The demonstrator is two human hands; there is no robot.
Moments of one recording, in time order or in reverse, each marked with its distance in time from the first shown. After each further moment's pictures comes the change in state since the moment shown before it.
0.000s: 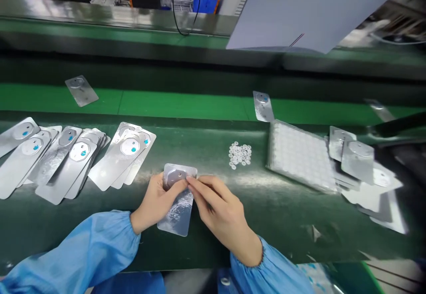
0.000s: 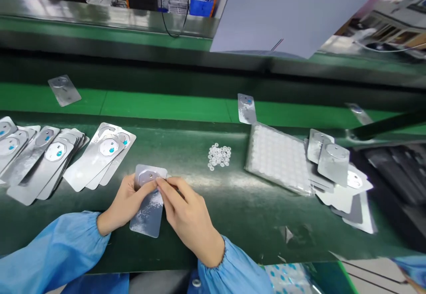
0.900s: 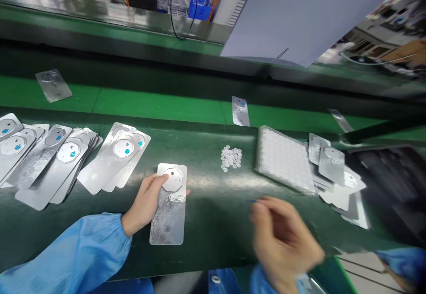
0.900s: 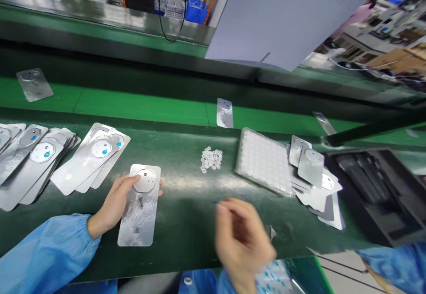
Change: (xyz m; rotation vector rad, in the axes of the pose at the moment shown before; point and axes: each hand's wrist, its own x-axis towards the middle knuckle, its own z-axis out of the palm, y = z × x) left_hand 0.002 0.002 -0.005 -0.325 0.078 -0.285; right_hand -0.055 0.018 -0.054 -0.092 0.511 0.509
